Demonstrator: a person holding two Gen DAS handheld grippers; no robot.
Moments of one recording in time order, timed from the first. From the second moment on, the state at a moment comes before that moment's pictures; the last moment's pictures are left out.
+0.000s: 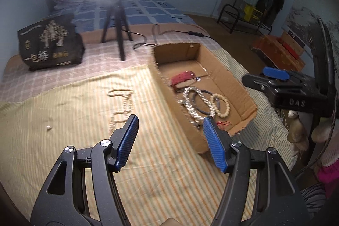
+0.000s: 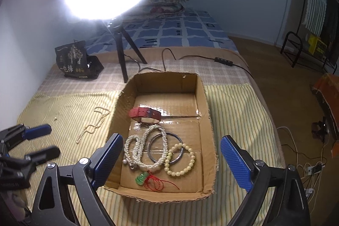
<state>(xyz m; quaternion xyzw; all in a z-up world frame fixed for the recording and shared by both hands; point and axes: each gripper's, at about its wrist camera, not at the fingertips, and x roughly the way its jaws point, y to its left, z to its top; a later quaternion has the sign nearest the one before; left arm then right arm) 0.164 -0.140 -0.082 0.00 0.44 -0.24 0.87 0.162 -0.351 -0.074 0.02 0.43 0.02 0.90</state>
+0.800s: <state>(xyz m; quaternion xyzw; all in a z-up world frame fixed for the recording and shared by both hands) 0.210 0.027 -0.071 -0.10 0.44 -0.10 0.89 0.188 -0.217 -0.090 0.02 0.46 0.16 0.87</state>
